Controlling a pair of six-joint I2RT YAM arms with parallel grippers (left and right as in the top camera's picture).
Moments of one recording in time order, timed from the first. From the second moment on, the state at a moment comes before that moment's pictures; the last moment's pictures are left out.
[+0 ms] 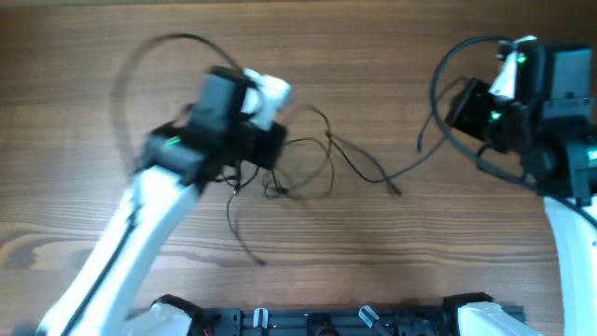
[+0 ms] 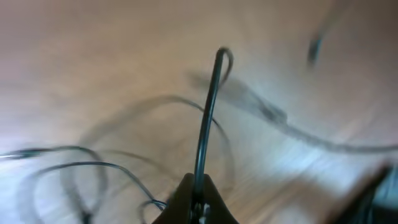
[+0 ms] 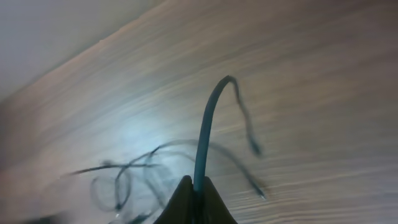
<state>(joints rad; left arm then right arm) -0.40 1.35 1.28 -0.83 0.29 -0.09 0.08 1.29 1.58 -1.17 -0.09 0.52</state>
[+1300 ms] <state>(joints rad) 0.24 1.27 1.30 -0.86 0.34 -0.28 -0.68 1.62 1.58 -1.21 -0.84 0.00</state>
